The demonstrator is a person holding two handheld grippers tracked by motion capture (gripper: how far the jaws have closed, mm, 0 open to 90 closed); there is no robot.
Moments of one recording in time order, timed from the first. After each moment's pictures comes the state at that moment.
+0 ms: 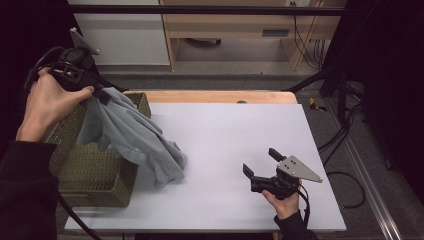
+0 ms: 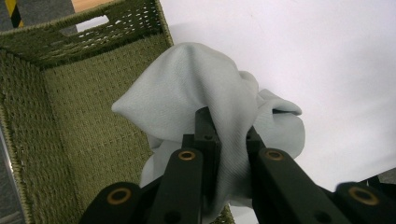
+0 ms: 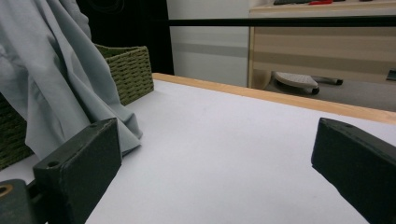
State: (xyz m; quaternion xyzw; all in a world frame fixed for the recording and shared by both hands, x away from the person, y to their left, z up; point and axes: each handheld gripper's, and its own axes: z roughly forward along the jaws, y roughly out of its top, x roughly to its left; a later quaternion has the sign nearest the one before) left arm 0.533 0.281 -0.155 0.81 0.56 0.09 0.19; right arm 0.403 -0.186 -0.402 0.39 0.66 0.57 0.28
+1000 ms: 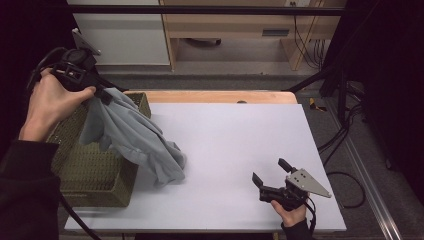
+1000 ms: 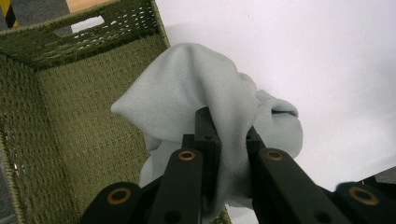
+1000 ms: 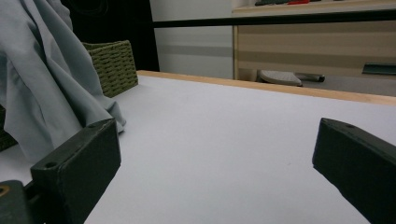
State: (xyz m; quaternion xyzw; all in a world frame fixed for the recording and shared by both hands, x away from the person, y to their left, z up) left arm 0.536 0.278 -0.157 0.81 0.55 0.09 0.19; right arm 0.385 -0.208 -0.430 0.41 0.64 0.57 0.30
